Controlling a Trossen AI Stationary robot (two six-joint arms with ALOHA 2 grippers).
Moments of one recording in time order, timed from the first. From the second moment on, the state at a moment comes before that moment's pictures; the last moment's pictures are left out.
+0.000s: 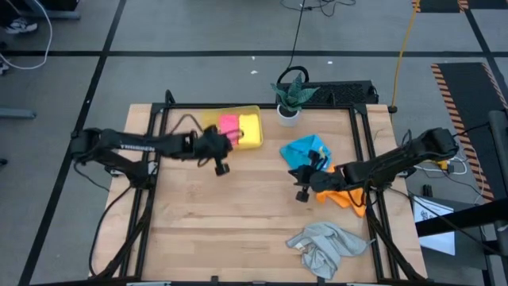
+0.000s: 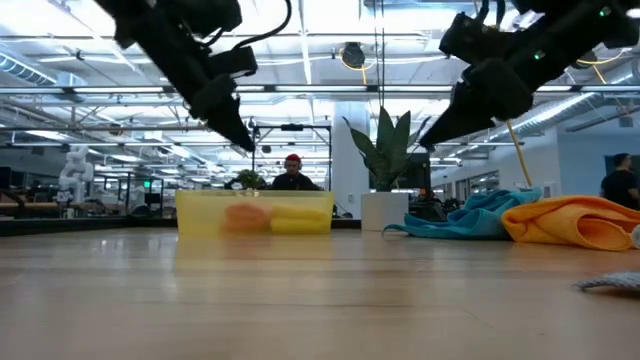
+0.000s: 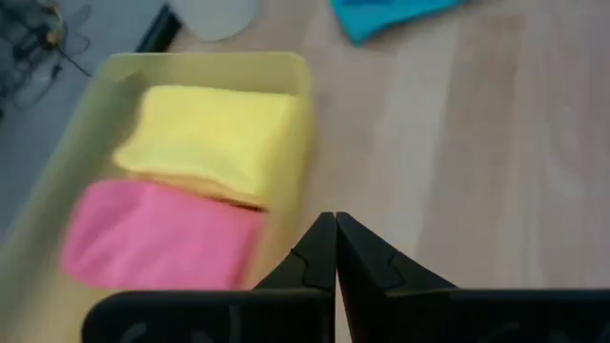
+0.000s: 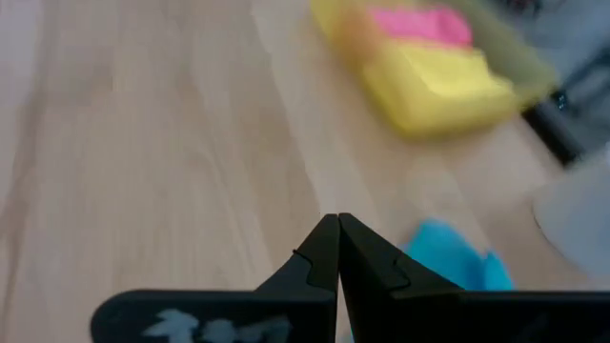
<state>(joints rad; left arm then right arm) 0.12 1.35 0.80 -0.25 -0.27 0.01 0.25 1.26 0.58 -0.06 0.57 0.19</state>
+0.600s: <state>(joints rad) -0.08 1.36 0.59 0.01 -0.70 0.07 -0.24 1.55 0.68 -0.12 0.39 0.01</state>
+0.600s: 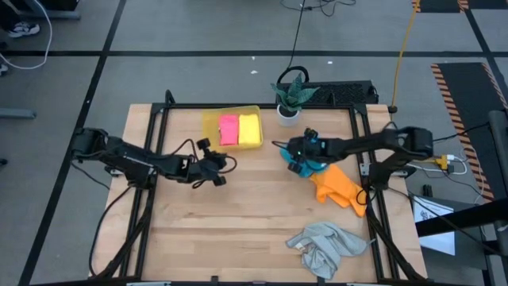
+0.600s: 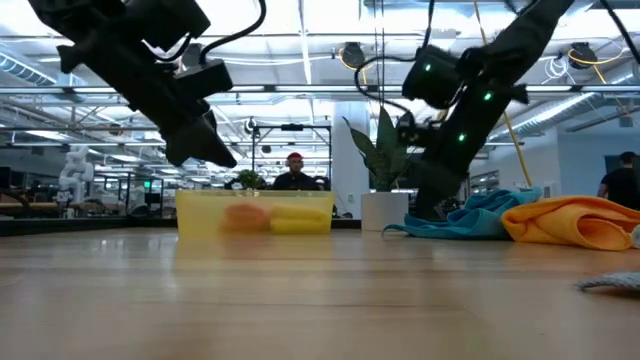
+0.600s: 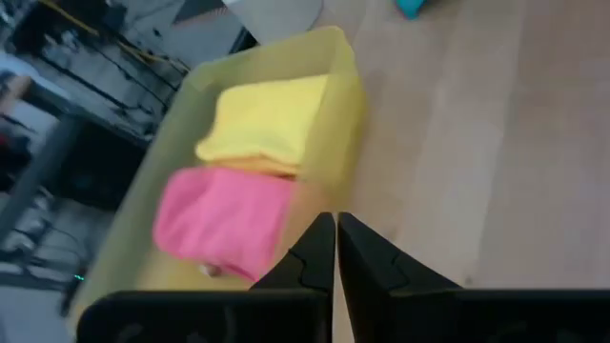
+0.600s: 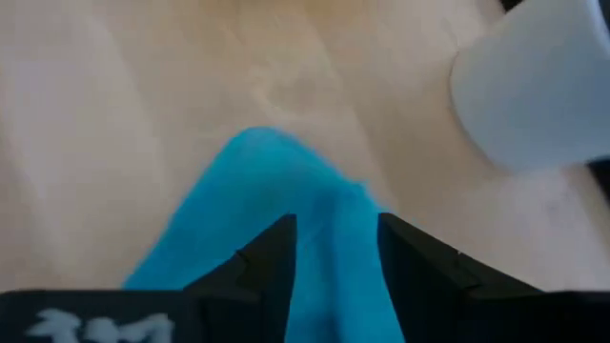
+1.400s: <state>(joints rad) -0.15 1.36 0.59 0.16 -0.70 0.24 0.02 1.33 0.75 -0.02 0.45 -0.13</state>
